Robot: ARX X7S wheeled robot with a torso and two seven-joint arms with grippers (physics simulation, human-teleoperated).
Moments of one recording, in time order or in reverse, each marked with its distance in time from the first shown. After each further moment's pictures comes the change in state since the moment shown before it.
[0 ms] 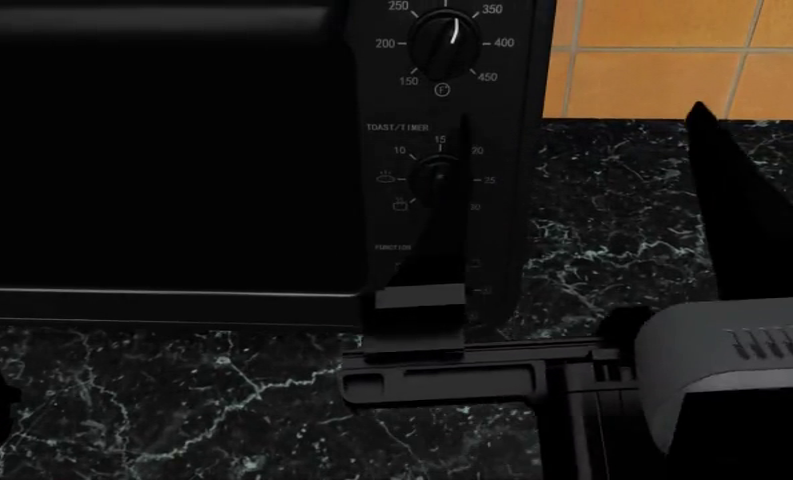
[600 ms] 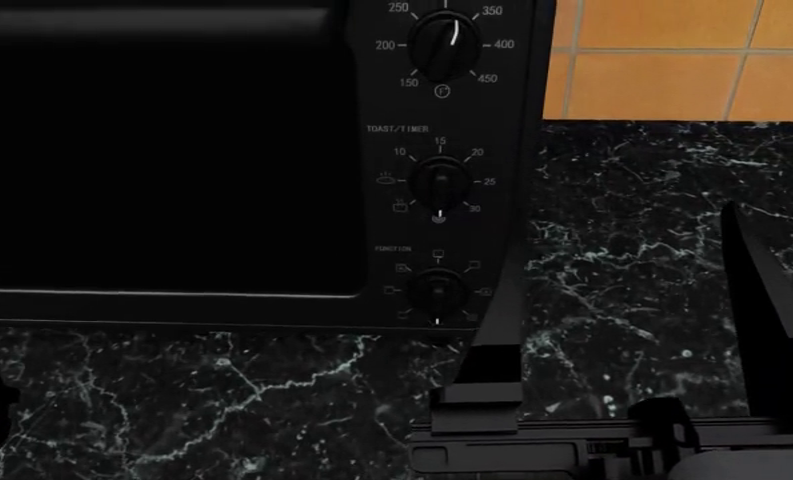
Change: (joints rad) left arm -0.009 0.013 -0.002 0.031 0.020 -0.032 0.016; right arm -0.638 -0.309 0.375 0.004 -0.693 0.012 -0.628
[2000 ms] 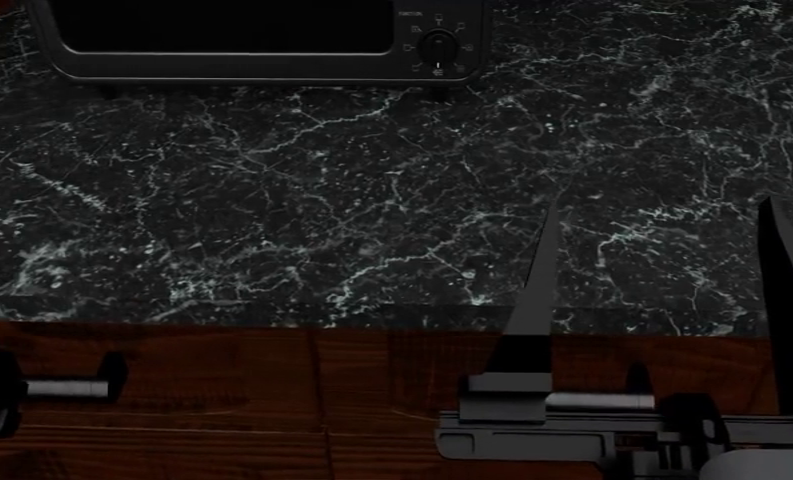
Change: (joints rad) left arm -0.029 0.044 0.012 0.026 0.070 -0.058 0.048; right arm -0.035 -0.175 0.130 -0.022 -0.159 0.092 -0.211
